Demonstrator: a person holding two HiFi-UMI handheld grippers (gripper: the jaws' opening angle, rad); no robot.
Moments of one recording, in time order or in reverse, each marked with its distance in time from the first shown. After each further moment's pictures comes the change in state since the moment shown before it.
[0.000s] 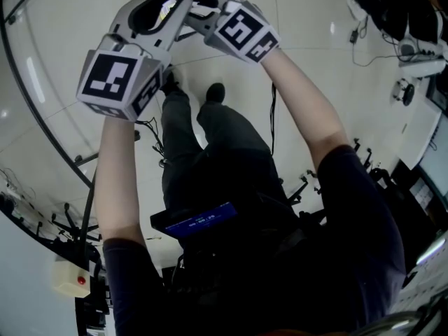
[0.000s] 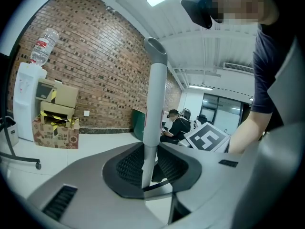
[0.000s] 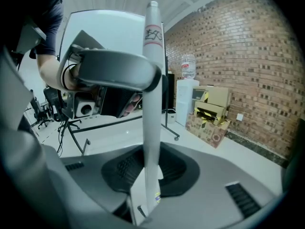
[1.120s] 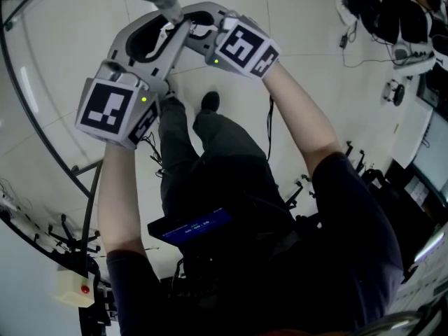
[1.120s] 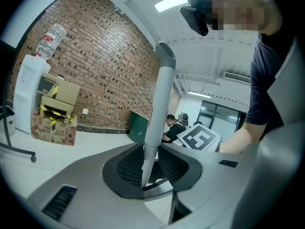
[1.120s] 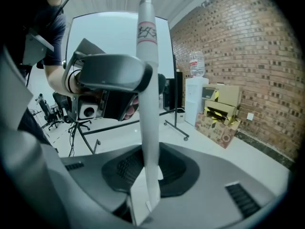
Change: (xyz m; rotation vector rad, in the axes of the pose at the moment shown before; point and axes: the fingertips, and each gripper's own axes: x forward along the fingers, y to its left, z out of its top) left arm -0.030 -0.009 0.016 -0.058 -0.061 -0.042; right arm -0.004 0.028 0.023 -0.008 0.021 0.106
